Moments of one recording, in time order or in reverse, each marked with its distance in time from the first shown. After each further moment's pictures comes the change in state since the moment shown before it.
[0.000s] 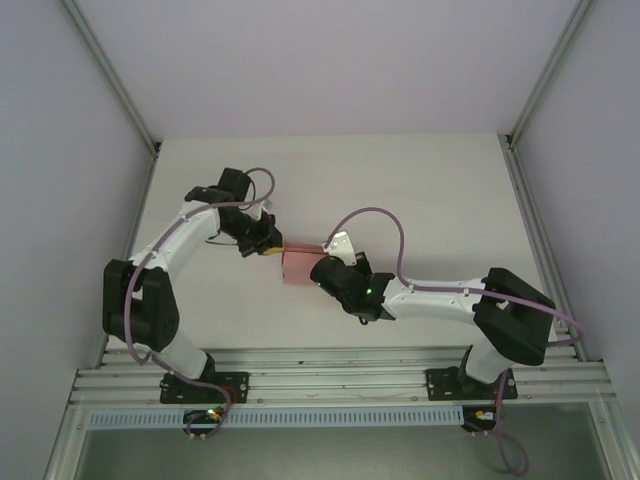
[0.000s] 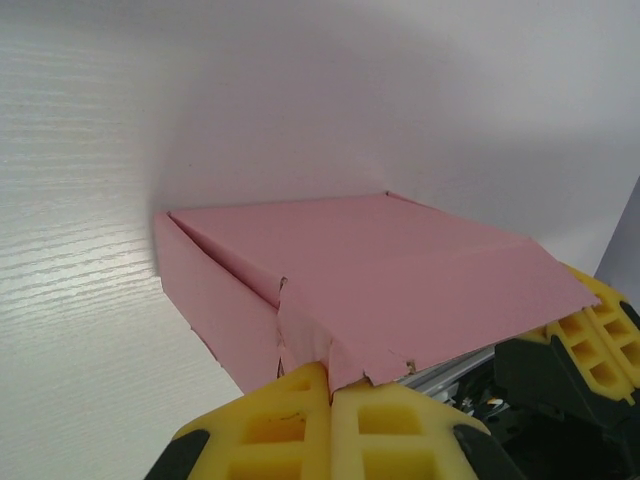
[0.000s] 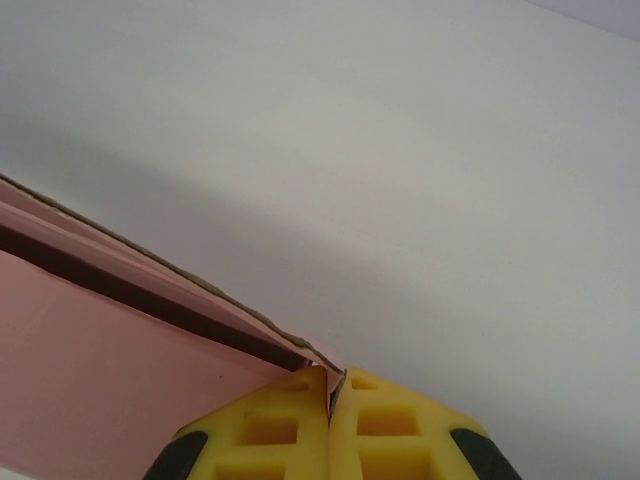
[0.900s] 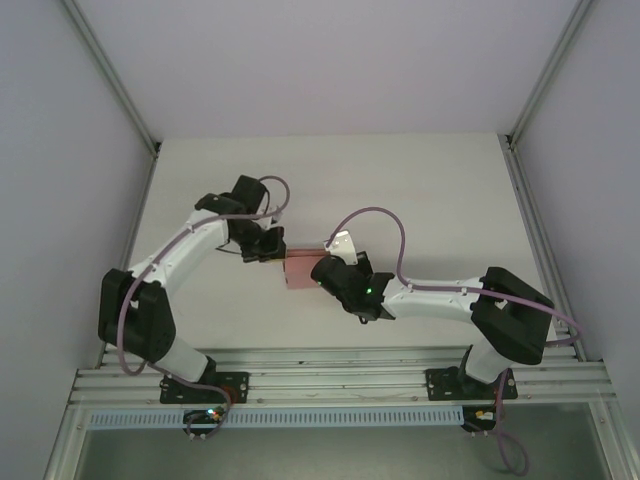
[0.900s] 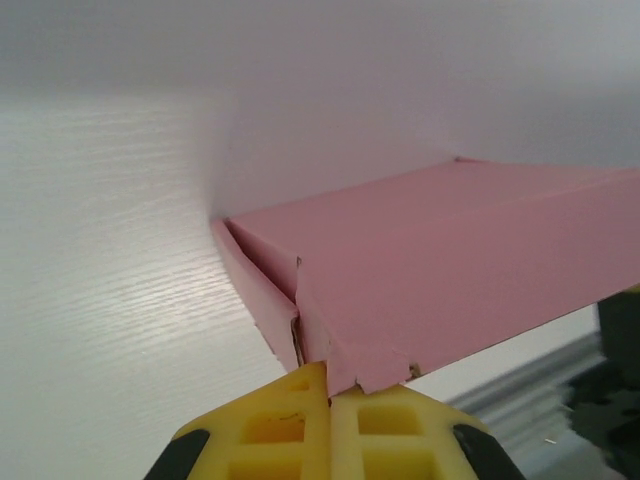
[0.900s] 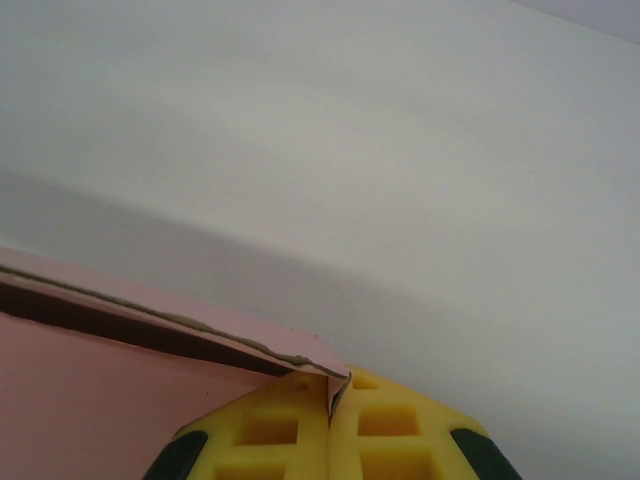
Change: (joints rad) left arm -0.150 -0.089 -0.057 -0.006 -0.248 0.077; right arm -0.013 0.008 -0.012 0.025 0.011 0.008
